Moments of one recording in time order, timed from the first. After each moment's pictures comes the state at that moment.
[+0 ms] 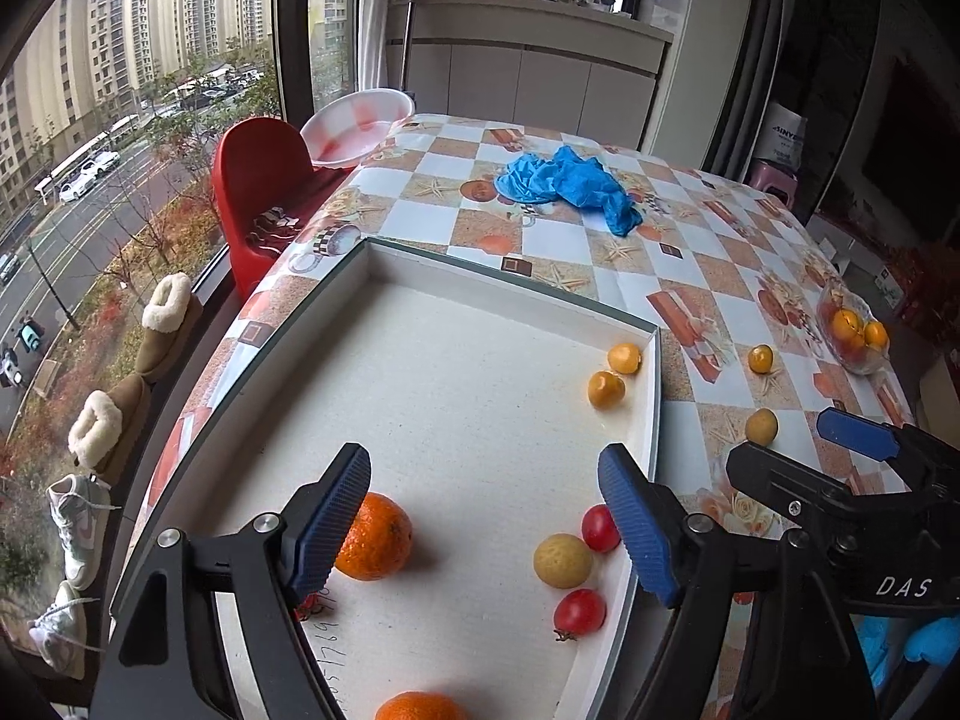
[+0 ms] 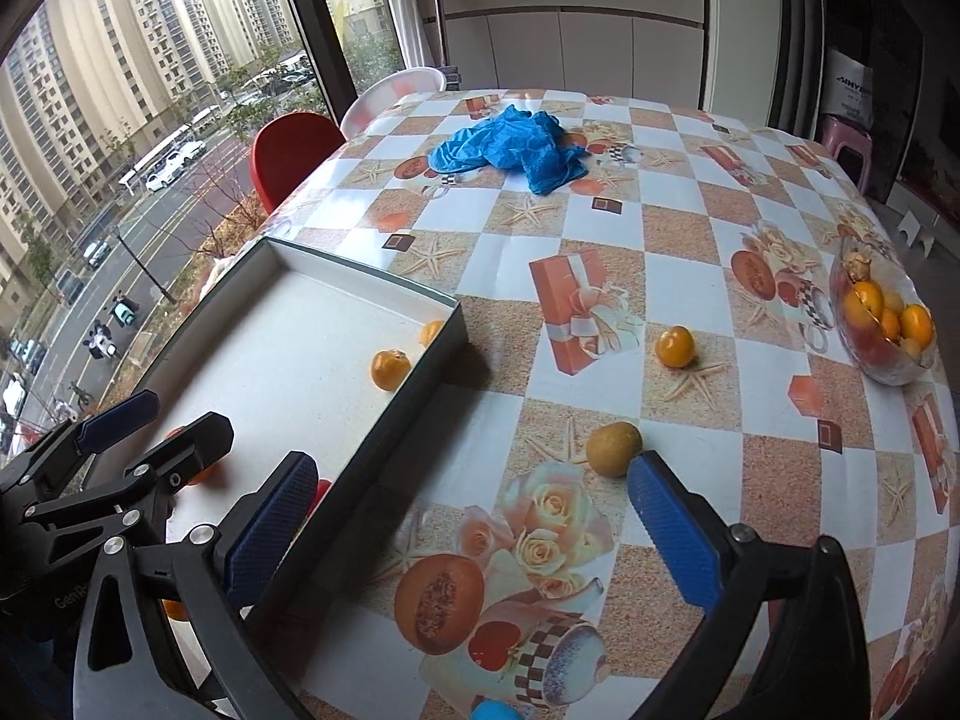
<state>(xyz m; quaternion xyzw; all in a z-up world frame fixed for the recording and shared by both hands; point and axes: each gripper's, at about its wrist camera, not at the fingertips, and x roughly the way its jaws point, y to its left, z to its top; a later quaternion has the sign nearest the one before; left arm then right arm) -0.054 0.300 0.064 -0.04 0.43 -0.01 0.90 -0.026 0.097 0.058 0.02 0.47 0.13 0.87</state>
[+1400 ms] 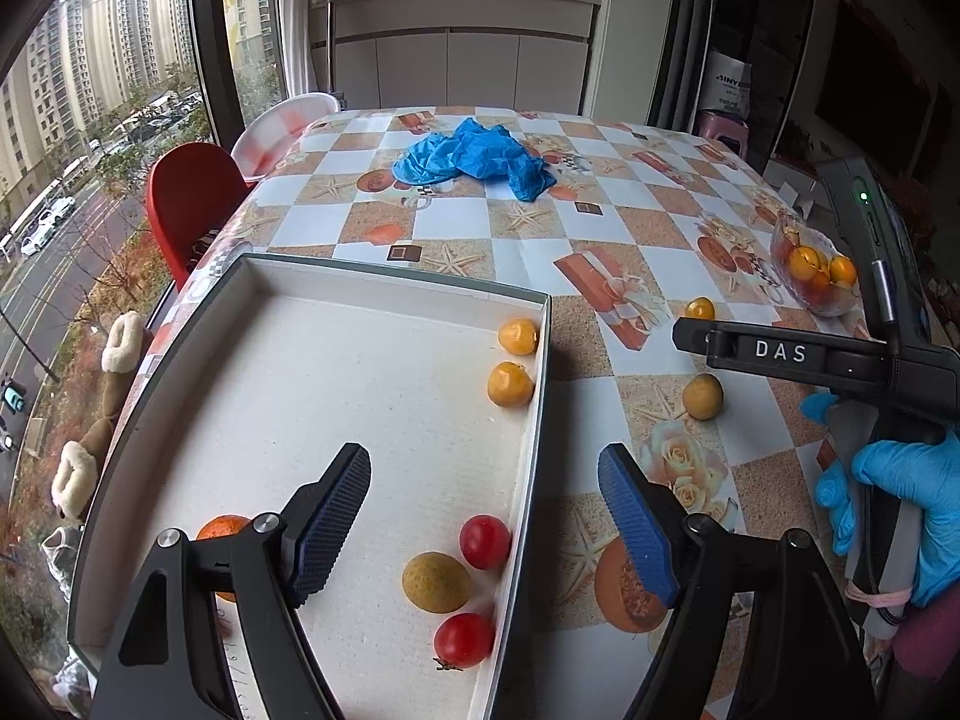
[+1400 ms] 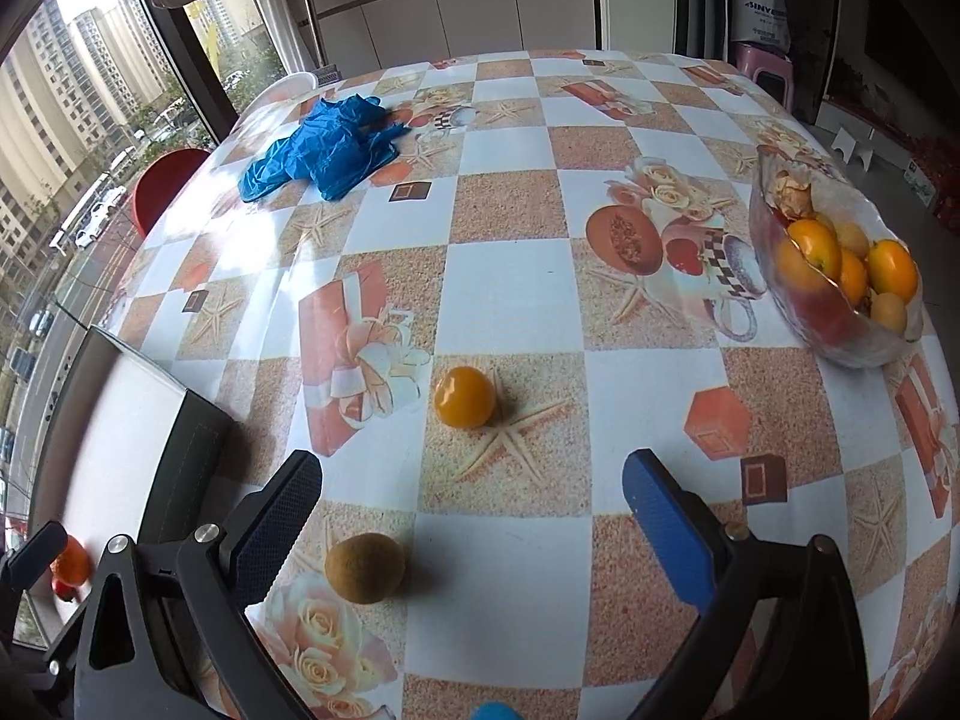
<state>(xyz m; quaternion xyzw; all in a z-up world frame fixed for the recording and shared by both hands) -0.042 0.241 0.052 0.01 0.45 -0.06 0.89 0.047 0.016 0.014 0.06 0.50 0.03 0.86</state>
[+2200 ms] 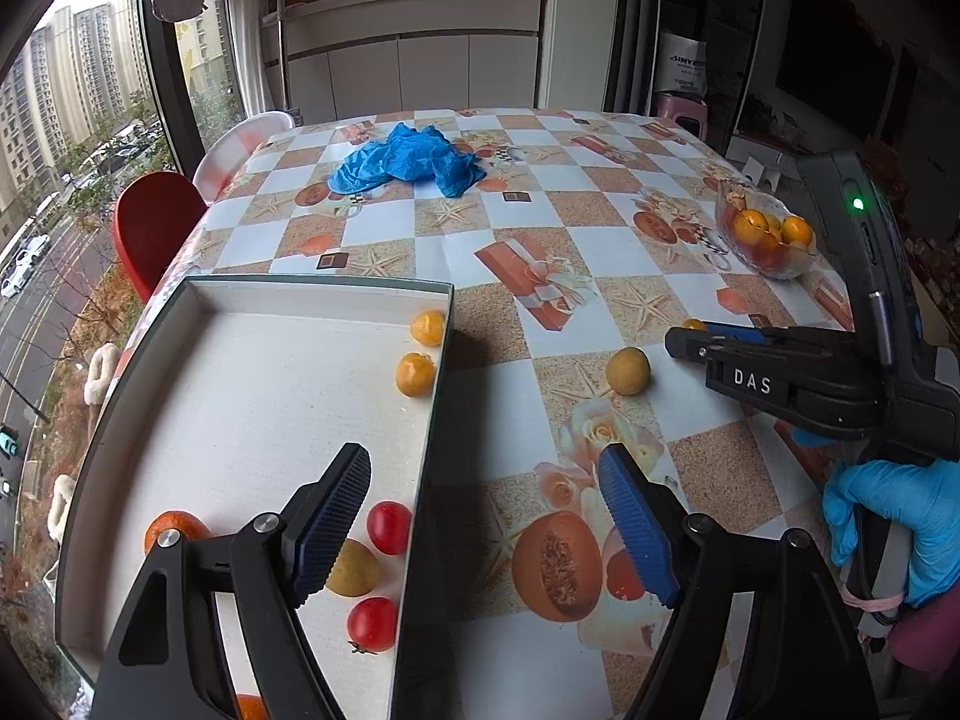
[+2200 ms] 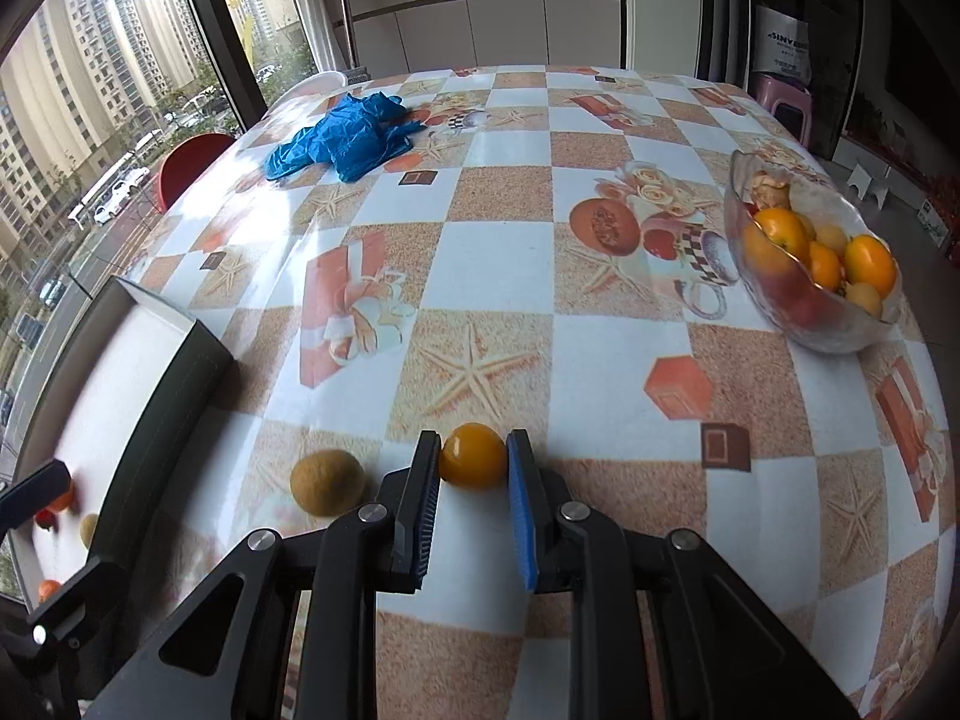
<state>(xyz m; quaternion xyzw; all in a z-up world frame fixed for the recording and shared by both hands) -0.059 0.198 0.054 0.04 0.44 -0.11 0.89 0.005 -0.003 0.014 0.03 0.48 0.06 0.87</state>
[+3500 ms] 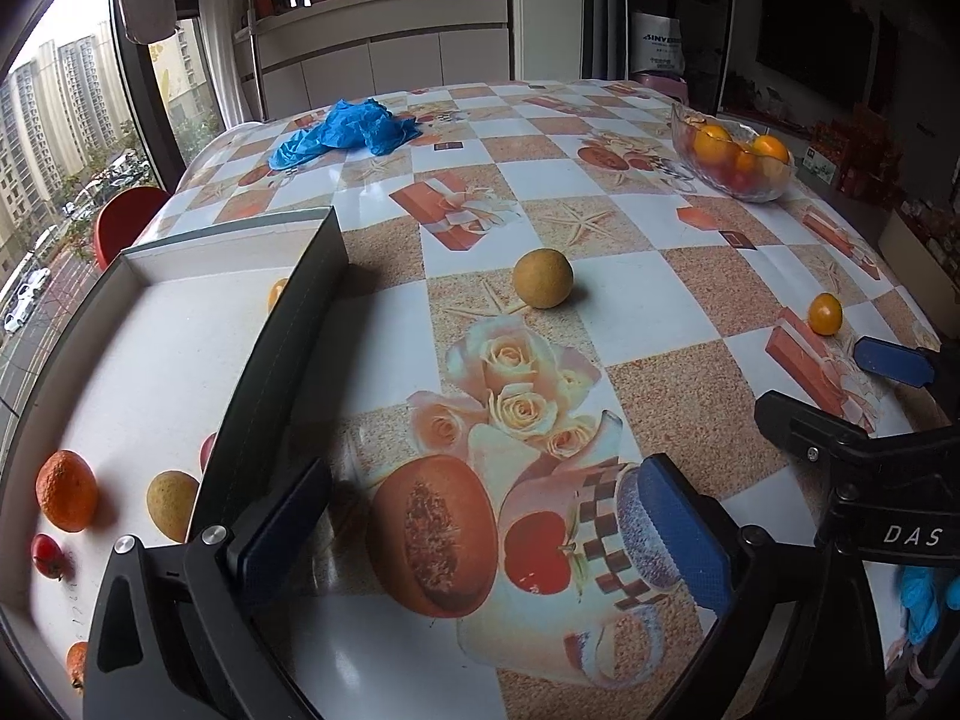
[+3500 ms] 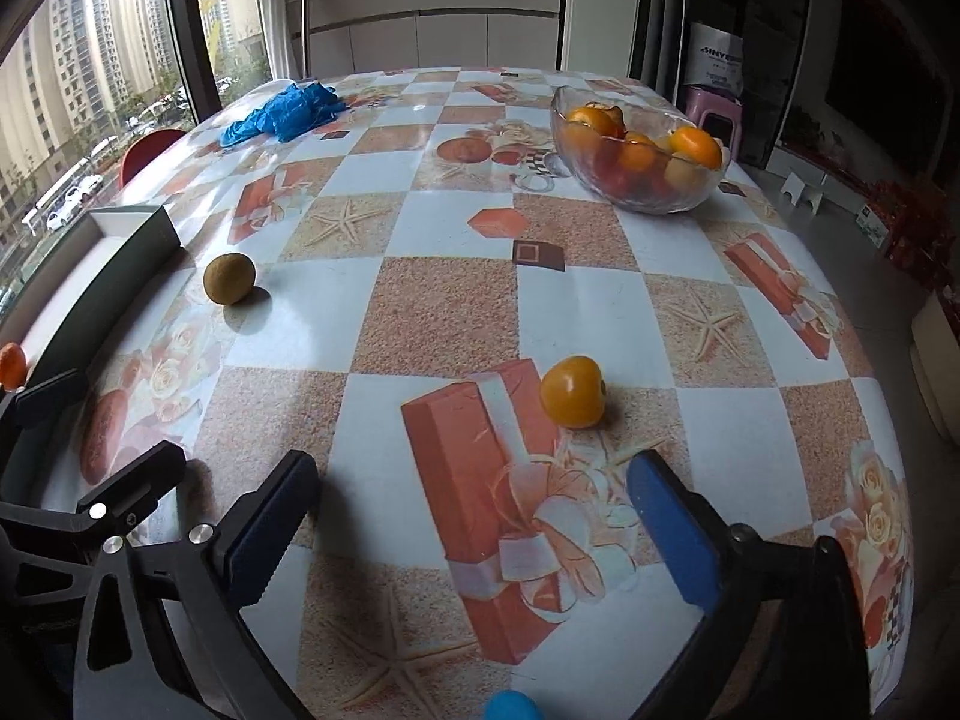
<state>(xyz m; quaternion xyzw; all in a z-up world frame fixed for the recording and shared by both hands) -0.080 0.149 -0.002 0.07 0.43 -0.11 0.89 -0.085 -0.049 -0.001 0.01 0.46 -0.01 0.89</state>
